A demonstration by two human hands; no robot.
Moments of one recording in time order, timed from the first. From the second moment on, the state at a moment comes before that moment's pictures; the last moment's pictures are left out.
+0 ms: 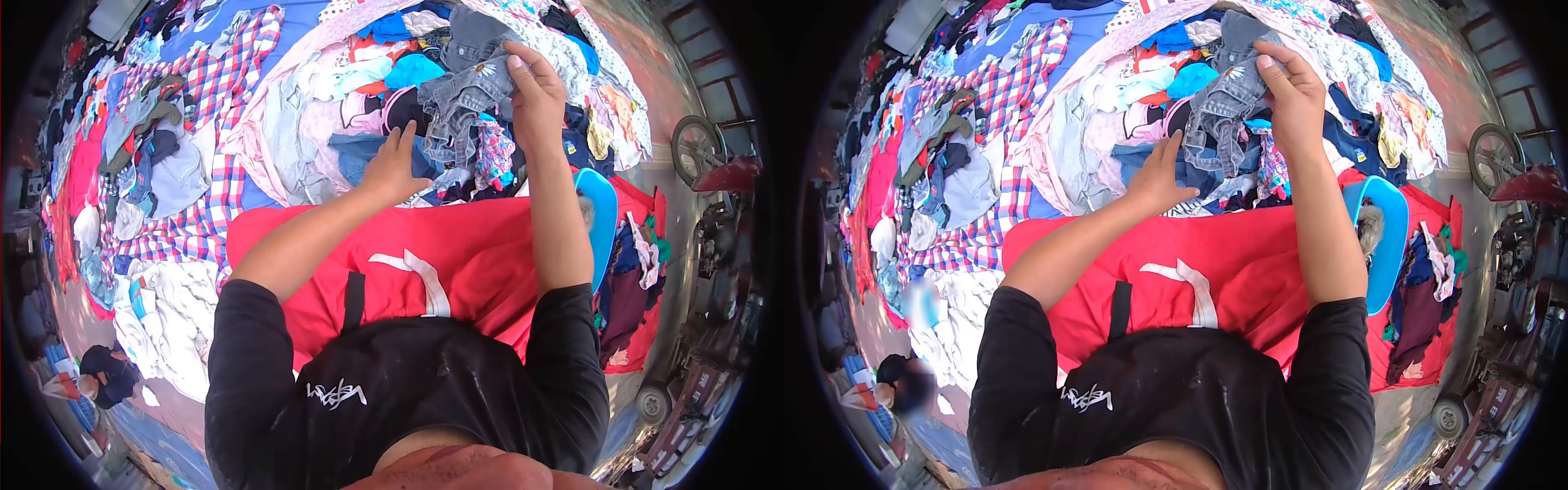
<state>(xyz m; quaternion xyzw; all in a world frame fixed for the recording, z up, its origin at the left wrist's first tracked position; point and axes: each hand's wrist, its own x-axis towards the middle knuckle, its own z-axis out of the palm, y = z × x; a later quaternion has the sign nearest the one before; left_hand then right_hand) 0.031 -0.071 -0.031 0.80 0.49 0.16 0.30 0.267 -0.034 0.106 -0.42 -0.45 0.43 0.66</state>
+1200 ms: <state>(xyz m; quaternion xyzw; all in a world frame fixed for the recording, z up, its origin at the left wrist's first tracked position) 0.018 -0.026 -0.018 0.41 0.42 0.13 0.80 0.279 -0.041 0.024 -0.41 -0.36 0.73 0.42</state>
